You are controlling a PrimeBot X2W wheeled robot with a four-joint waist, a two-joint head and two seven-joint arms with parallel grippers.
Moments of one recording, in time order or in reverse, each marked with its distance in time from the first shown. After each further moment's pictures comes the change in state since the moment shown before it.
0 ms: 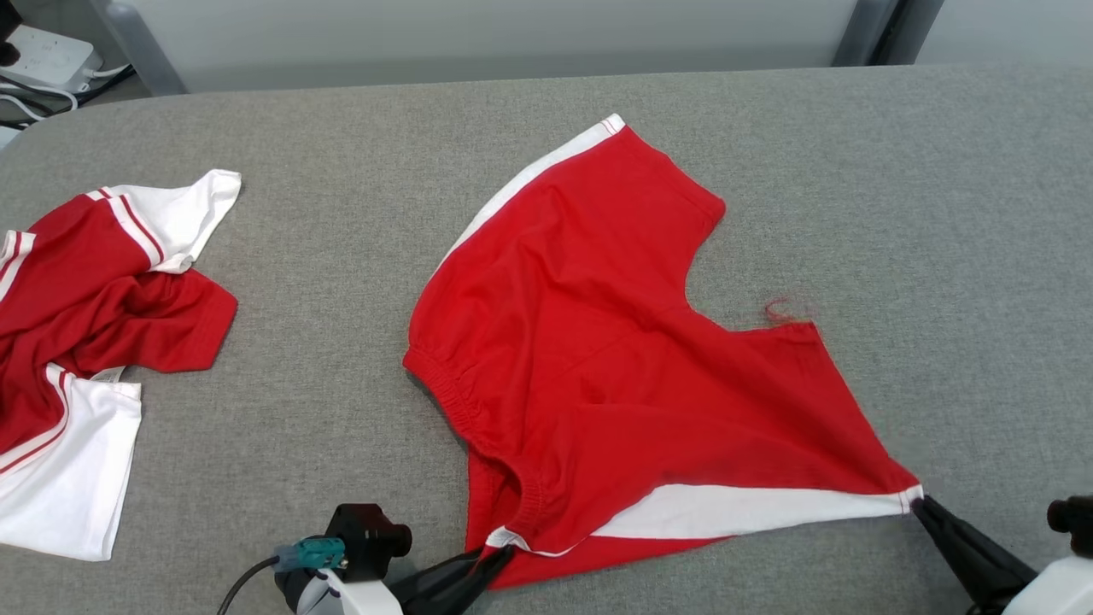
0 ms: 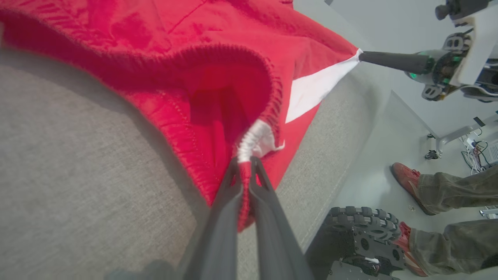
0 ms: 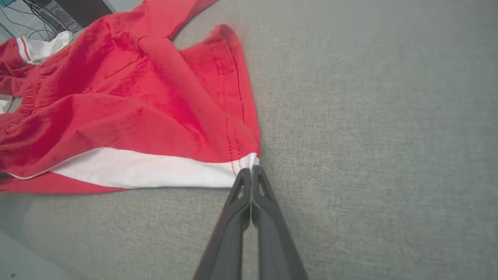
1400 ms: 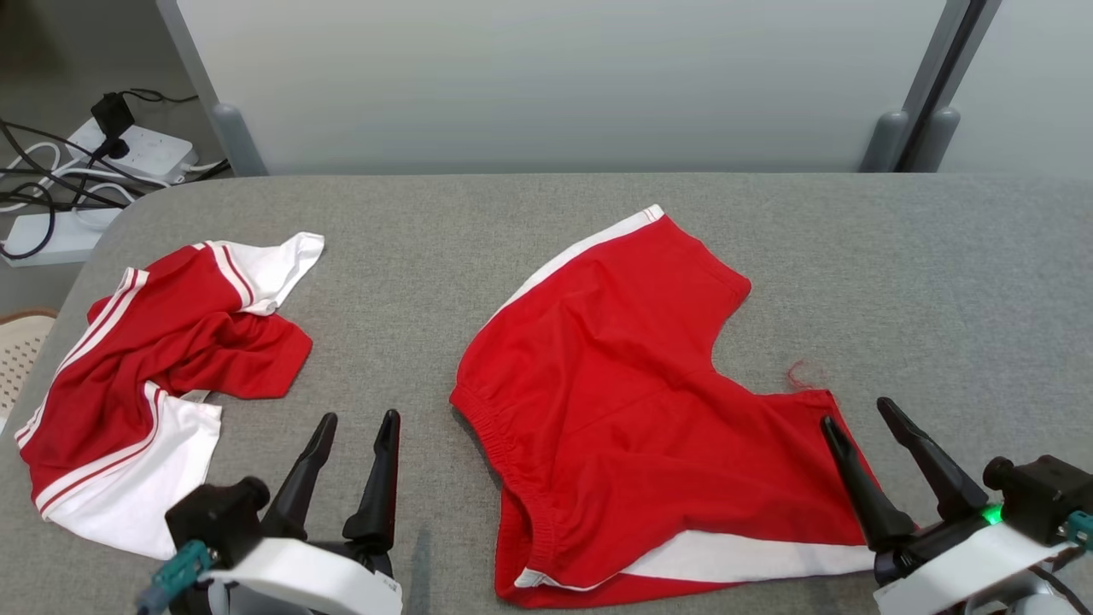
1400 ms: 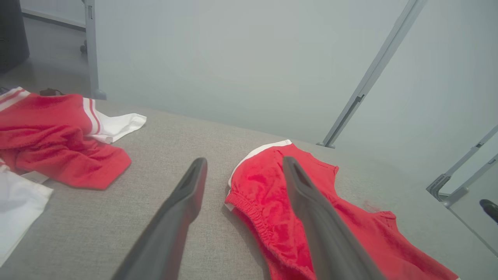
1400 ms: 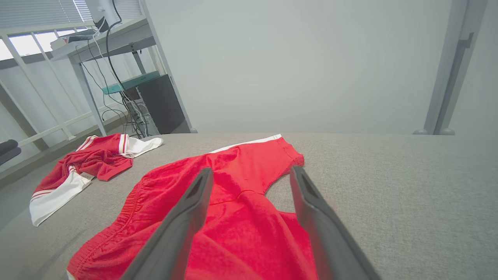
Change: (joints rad) left arm 0.384 -0.135 0.699 -0.288 0.161 0.453 -0.003; right arm -0.011 0.286 -0.186 -0.083 -0.350 0.000 -0.076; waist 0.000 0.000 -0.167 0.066
